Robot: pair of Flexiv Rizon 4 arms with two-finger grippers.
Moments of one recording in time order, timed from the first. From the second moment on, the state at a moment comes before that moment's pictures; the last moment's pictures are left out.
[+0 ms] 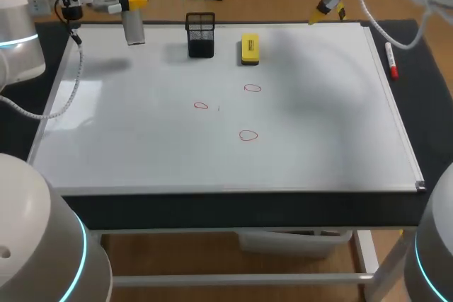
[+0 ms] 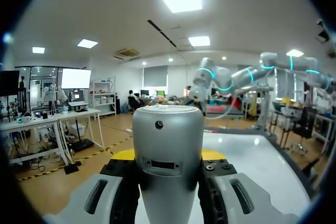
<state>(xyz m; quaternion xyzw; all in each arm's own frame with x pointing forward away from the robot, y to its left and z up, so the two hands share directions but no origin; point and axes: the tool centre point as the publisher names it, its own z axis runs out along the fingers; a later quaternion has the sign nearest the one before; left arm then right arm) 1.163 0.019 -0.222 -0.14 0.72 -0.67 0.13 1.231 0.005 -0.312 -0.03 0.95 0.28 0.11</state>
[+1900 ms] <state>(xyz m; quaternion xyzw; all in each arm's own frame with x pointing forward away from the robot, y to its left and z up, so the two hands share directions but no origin) 1.163 0.019 -0.222 -0.14 0.72 -0.67 0.13 1.224 0.071 -0.342 -0.32 0.94 0.15 0.01</state>
